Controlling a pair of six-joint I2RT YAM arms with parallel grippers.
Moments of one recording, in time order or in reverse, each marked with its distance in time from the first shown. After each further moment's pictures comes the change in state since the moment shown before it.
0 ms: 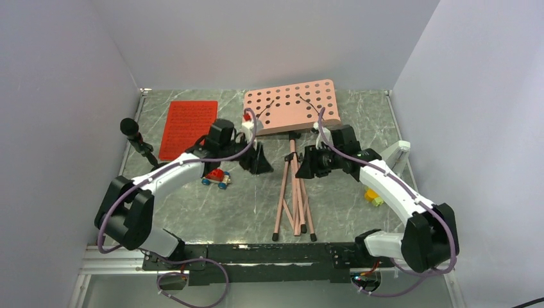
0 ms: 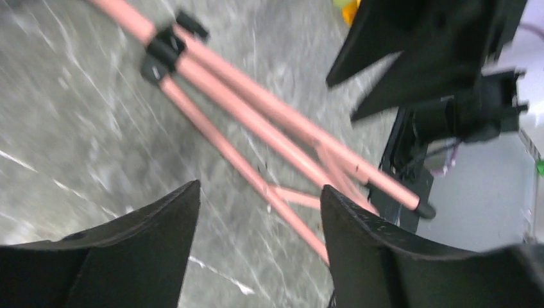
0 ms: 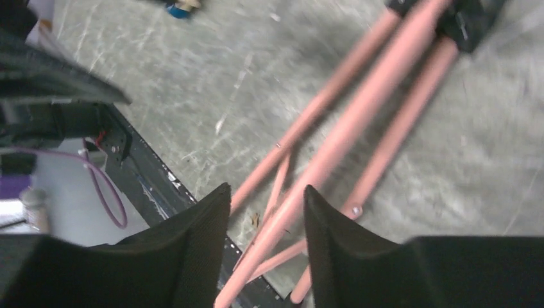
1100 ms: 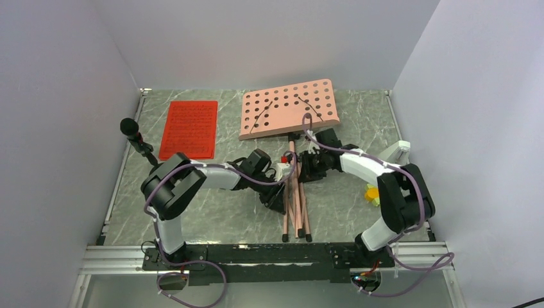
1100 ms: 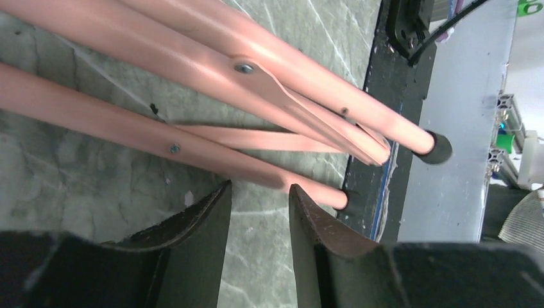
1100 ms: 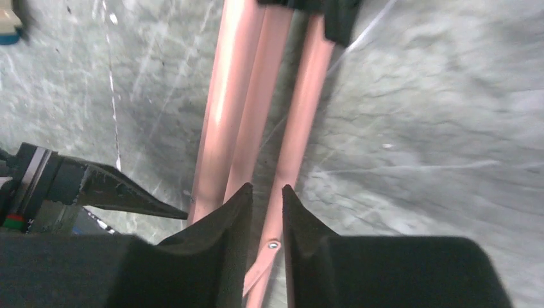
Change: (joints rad) left arm -0.257 0.378 -0.078 0.084 0.172 0.072; right arm 0.008 0.349 -0.029 0.076 0.192 0.093
